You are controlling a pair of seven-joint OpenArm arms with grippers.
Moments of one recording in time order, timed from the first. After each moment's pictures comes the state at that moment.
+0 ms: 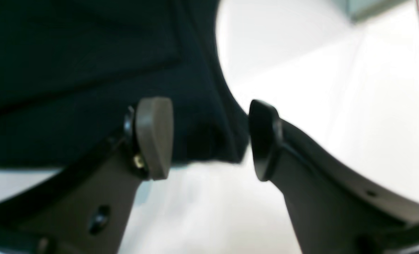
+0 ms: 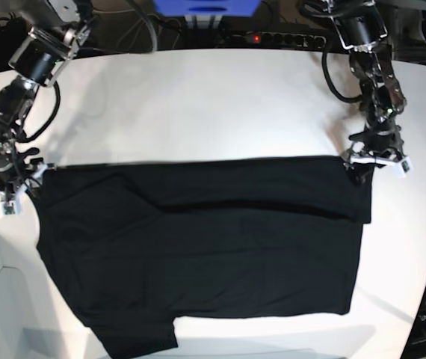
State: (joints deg) left arm 5.9 -12.6 -25.2 76.8 -30.8 -5.0 24.9; right arm 7.5 11.0 36.9 80.4 -8.4 39.1 -41.3
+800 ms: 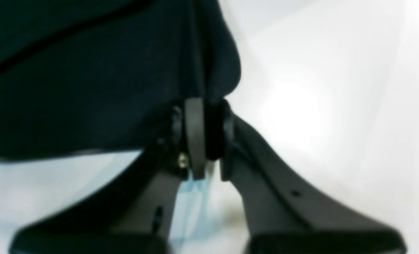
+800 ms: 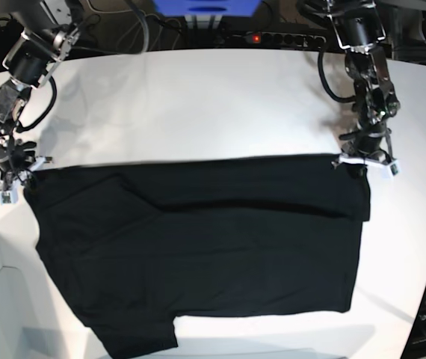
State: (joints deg) left arm 7.5 -12.5 -22.5 77.7 -31.8 -5.0 26.7; right arm 7.3 13.5 38.1 69.9 -6.8 39.0 -36.1
